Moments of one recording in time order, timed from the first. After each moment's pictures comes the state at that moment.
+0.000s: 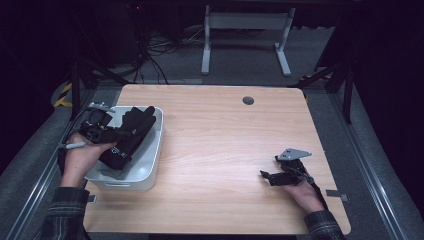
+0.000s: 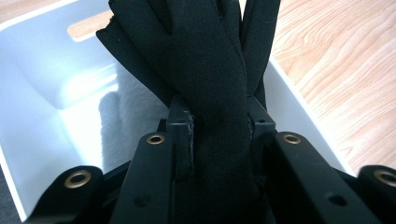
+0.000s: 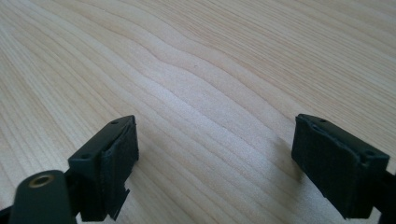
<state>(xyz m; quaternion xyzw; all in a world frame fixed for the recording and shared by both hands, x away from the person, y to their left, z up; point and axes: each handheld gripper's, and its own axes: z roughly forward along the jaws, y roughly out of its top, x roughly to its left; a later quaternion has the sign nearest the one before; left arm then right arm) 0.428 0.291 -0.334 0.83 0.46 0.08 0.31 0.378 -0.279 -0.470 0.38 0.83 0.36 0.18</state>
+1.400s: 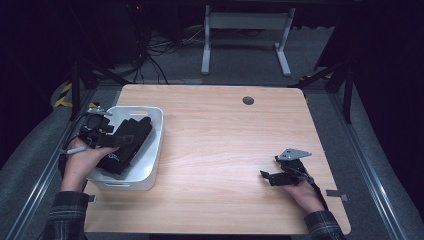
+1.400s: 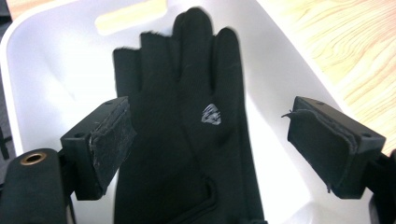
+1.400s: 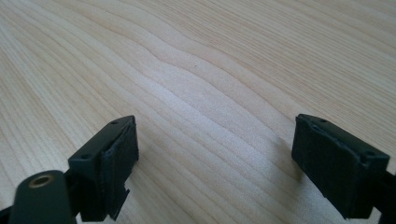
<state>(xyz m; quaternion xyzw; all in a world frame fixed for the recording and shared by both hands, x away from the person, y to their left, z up) 0.425 0.291 -0.347 0.81 0.48 0.12 0.33 0.378 -0.279 -0.470 0.38 0.83 0.36 0.18</state>
